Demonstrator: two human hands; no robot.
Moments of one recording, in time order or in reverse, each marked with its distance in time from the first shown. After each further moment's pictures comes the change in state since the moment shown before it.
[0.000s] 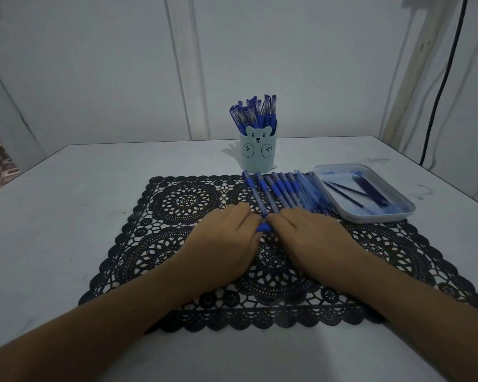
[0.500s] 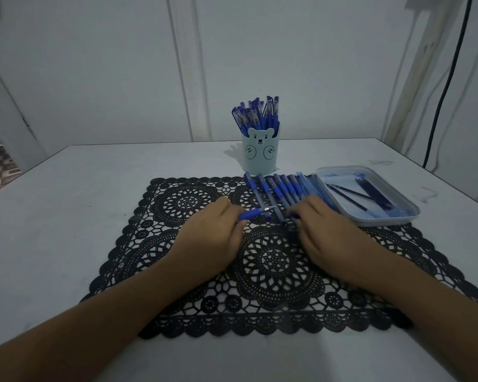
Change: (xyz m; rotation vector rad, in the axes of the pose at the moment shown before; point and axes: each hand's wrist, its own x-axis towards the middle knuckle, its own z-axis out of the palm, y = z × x) left_hand -0.005 -0.016 0.006 -0.230 -0.037 -0.318; right_hand -0.007 0.017 -0.004 0.301 -0.141 0.248
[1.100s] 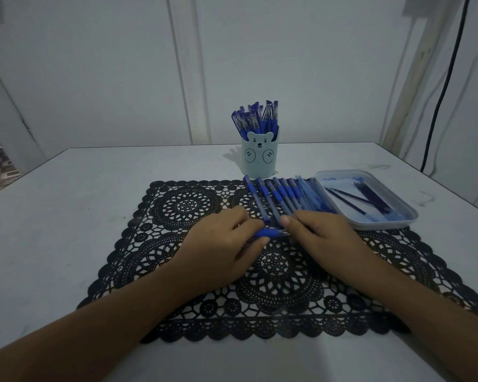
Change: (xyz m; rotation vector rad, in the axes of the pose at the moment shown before) left_hand -0.001 0.008 -0.002 0.017 0.064 0.257; right_hand 0.004 -0.017 -0.003 0.507 0.113 0.215
